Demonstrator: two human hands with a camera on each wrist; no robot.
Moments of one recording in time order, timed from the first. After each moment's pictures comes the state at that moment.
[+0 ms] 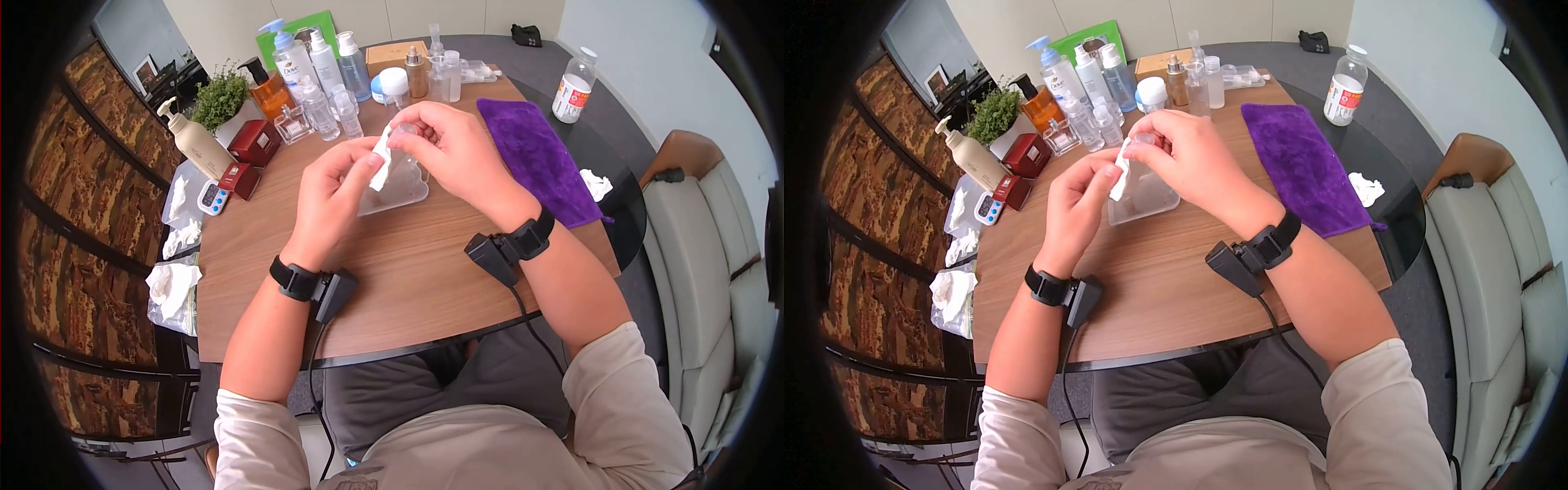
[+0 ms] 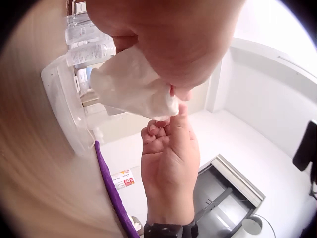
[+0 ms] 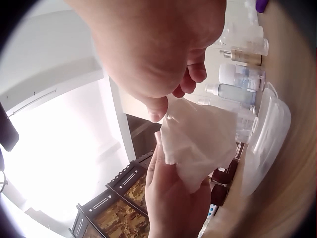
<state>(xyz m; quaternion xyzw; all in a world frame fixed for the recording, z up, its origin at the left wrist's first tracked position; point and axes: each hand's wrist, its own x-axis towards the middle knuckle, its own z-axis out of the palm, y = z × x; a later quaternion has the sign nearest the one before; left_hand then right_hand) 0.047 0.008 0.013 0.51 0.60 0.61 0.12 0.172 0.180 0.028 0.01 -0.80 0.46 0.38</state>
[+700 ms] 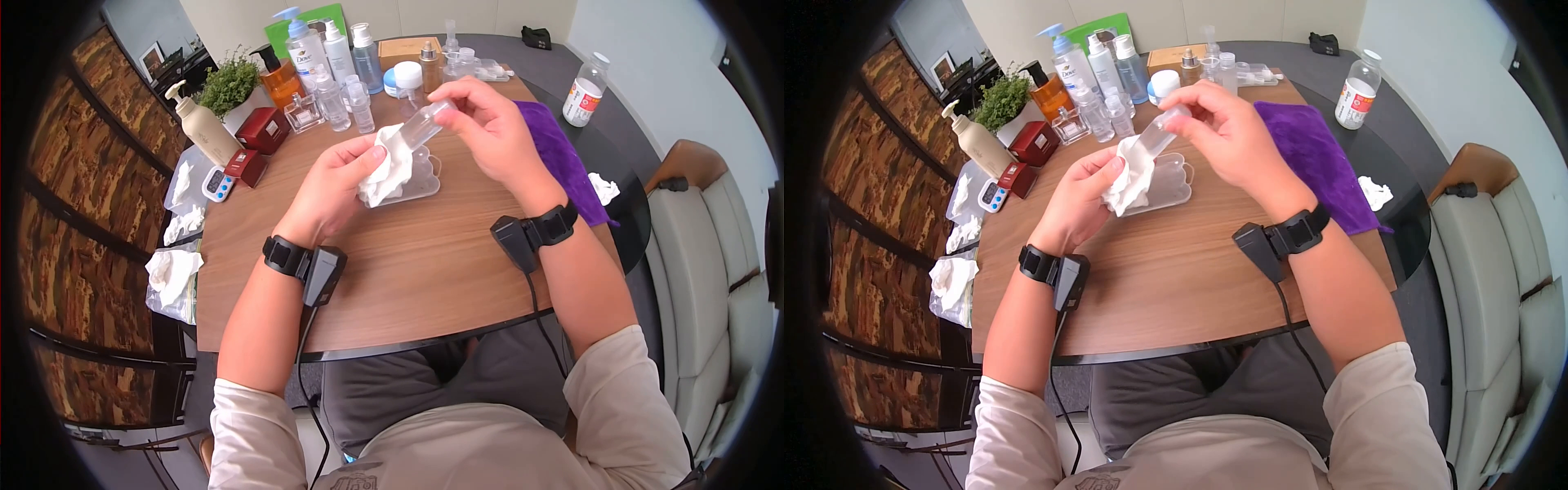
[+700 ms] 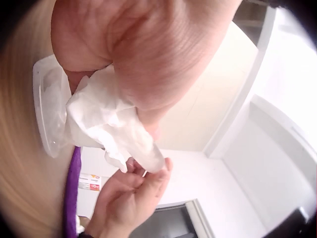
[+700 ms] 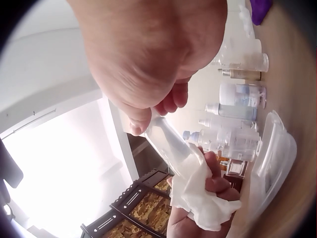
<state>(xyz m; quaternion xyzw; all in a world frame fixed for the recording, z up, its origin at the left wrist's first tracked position) 0.026 0.003 0.010 0.38 0.47 0.67 0.44 0.178 0.206 0.027 0.09 -0.74 0.53 0.40</state>
